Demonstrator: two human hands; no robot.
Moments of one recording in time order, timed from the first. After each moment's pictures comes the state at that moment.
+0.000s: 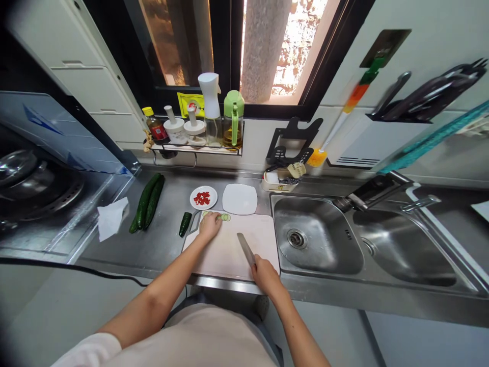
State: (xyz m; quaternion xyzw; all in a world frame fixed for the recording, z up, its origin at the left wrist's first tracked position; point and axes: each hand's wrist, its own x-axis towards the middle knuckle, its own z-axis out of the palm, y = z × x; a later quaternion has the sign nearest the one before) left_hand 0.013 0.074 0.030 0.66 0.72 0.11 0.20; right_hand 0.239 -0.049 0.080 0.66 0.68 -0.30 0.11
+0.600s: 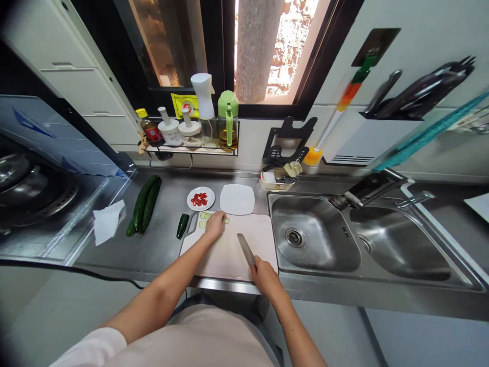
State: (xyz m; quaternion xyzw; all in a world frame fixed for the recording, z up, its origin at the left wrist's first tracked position) left_hand 0.042 0.085 0.028 0.69 0.68 0.11 0.22; right_hand 0.246 -0.054 0.077 0.67 0.68 -0.30 0.09
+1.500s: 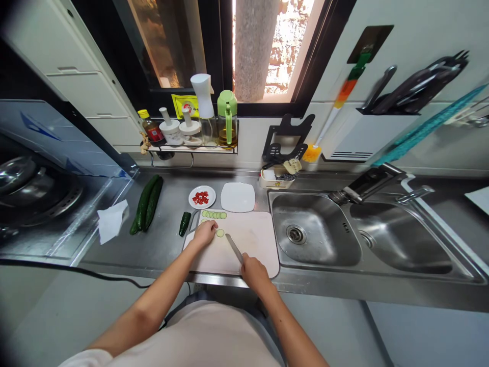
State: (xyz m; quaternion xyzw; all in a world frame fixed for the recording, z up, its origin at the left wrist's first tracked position) left_hand -0.003 0.047 0.033 0.68 0.68 0.04 0.27; right_hand 0.207 -0.062 0.084 0.63 0.71 -0.28 0.13
